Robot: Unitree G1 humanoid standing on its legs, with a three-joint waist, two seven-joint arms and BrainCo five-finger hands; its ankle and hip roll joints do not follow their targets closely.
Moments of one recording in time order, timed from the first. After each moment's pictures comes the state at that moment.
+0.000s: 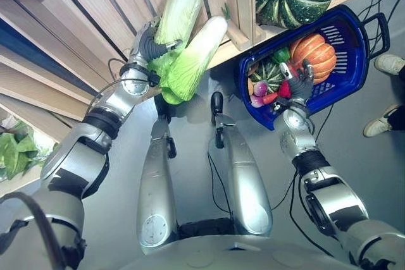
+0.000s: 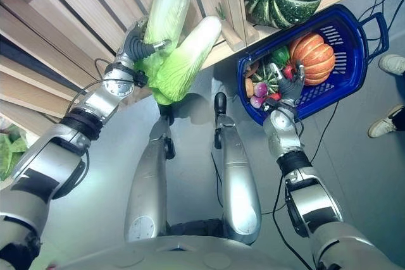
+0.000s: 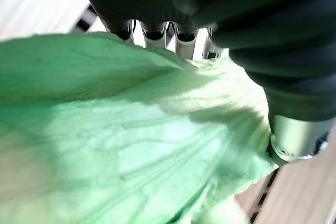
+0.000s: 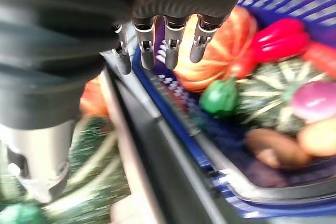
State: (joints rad) left arm -0.90 0.57 -0.58 0.69 -0.04 -0.22 0.40; right arm -0.54 -0.33 0.21 0.60 0.55 -0.38 -0.60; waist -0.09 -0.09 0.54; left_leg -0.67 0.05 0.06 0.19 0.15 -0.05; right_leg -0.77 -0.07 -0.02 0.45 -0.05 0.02
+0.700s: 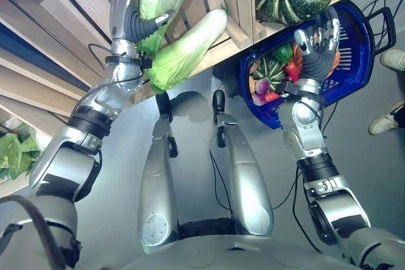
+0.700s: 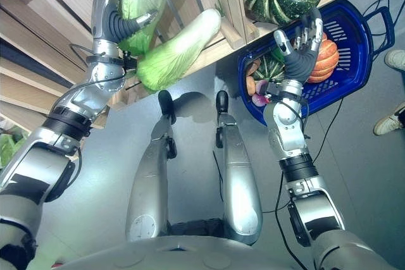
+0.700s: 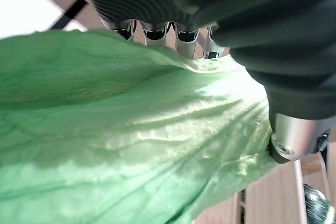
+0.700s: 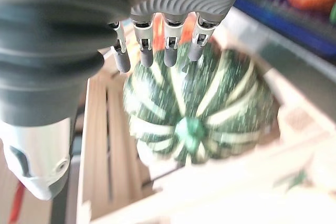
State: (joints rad) left arm -0.86 0.63 -0.47 0.48 0.27 -0.25 0.62; right arm -0.47 -0.33 0.17 0.17 0.43 -0.48 -0.42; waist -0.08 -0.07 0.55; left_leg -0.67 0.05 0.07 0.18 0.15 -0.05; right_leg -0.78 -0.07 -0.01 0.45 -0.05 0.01
